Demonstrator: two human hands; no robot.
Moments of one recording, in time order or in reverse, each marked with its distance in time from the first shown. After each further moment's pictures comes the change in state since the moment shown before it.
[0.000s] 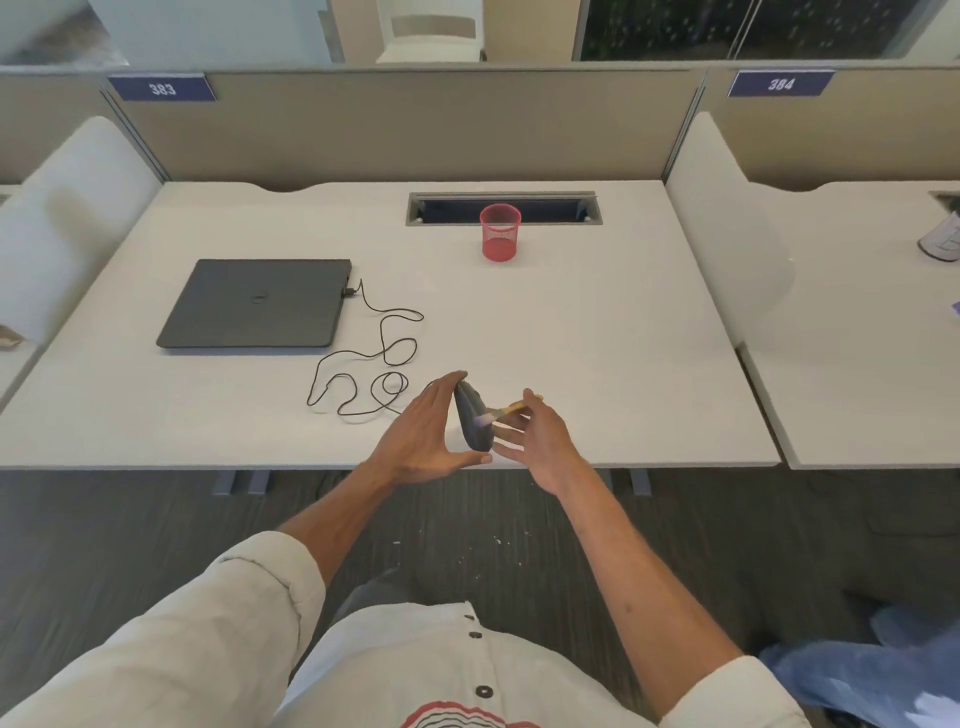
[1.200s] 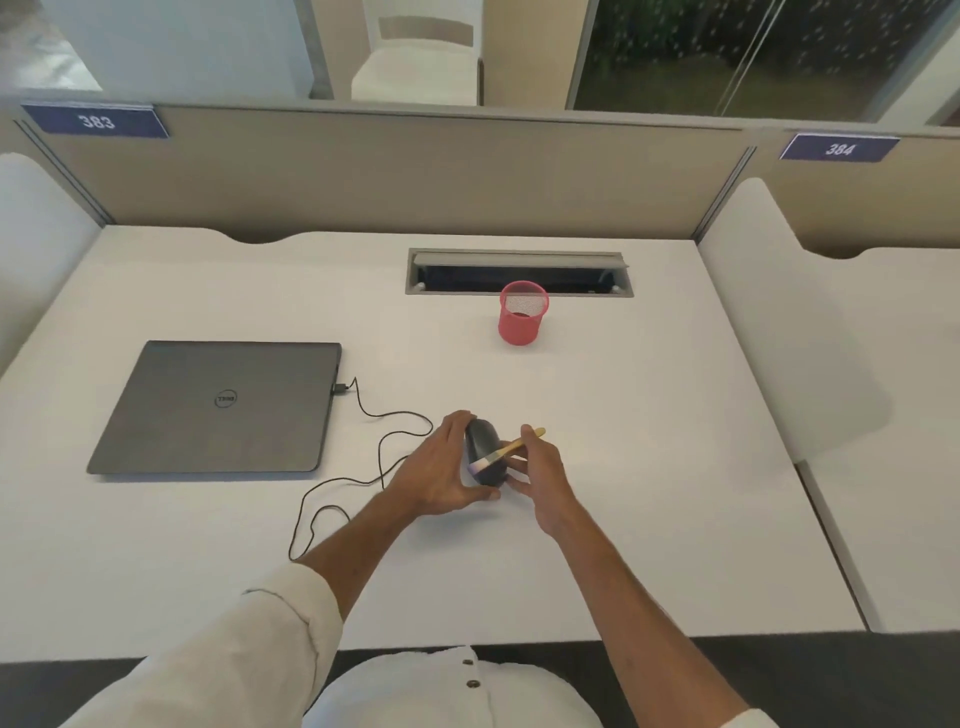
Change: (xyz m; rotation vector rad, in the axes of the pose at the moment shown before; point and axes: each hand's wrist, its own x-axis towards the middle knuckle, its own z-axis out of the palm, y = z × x) left_hand 0.201 -0.088 -0.049 -0.074 -0.155 -0.071; right_hand 0.178 -0.096 0.082 -0.164 0.179 -0.035
